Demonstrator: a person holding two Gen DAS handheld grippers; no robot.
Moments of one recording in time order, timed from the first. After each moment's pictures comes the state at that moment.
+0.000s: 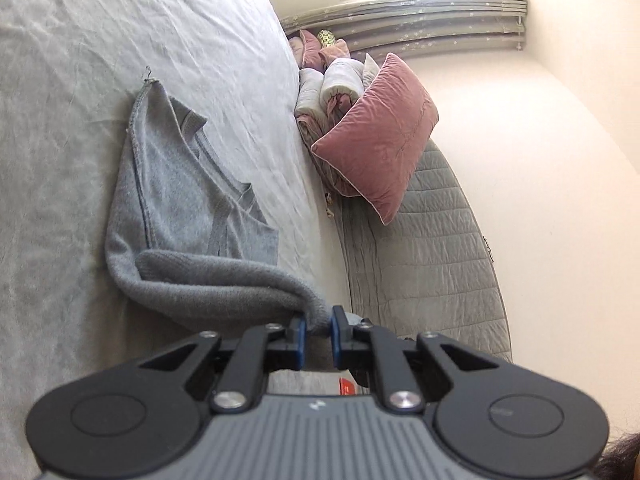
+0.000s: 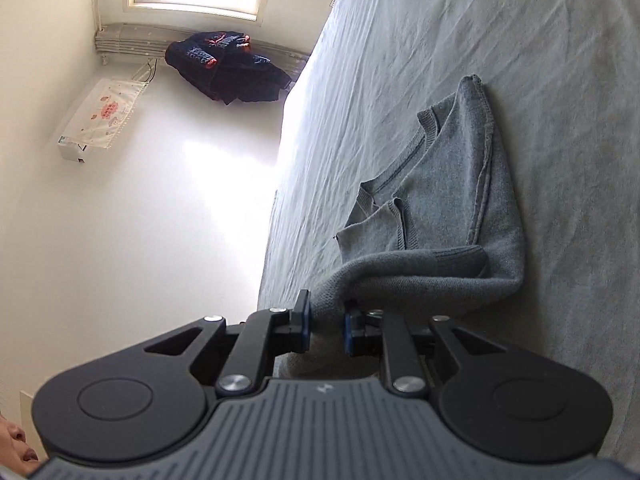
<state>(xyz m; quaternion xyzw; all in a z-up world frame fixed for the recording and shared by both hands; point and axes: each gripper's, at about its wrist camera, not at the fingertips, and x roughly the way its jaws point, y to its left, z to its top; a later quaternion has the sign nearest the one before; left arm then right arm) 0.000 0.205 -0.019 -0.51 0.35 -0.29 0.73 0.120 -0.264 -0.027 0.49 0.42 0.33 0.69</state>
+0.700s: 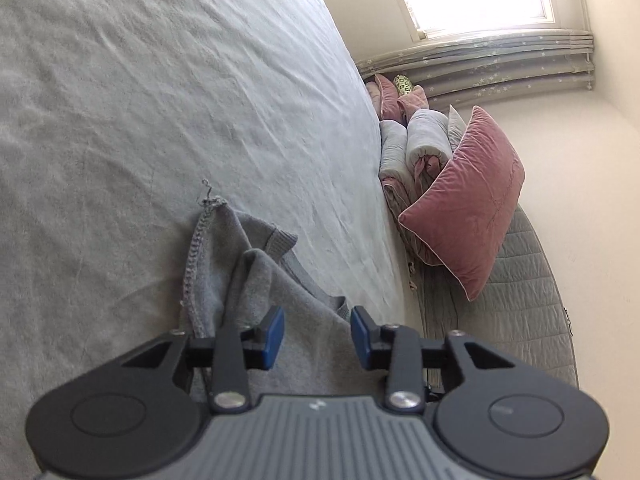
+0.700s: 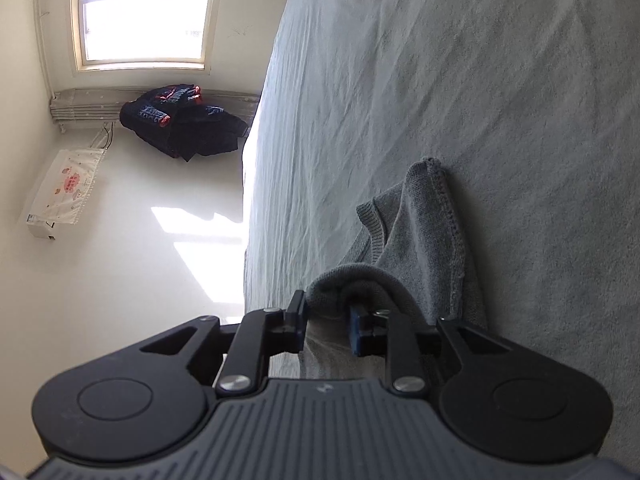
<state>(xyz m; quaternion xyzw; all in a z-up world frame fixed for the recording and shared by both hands) 0.129 0.226 -0.061 -0.49 0.37 -0.16 0.77 0.206 -0.262 -0.084 0.54 0.42 0.26 0.68</state>
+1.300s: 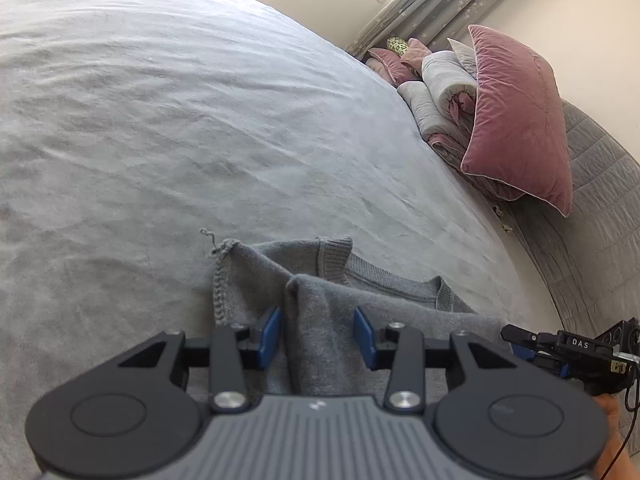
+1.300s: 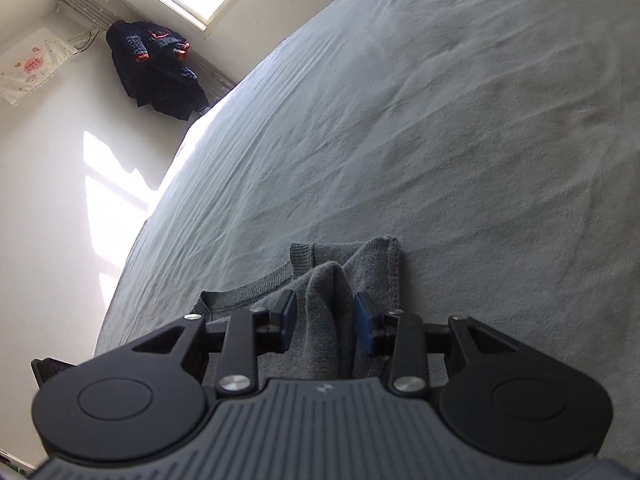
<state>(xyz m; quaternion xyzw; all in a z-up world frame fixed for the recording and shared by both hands) 0.163 0.190 -0.066 -0.27 0.38 -0.12 0.88 0.188 -0.227 -0.068 0.28 0.41 0.21 0.84</state>
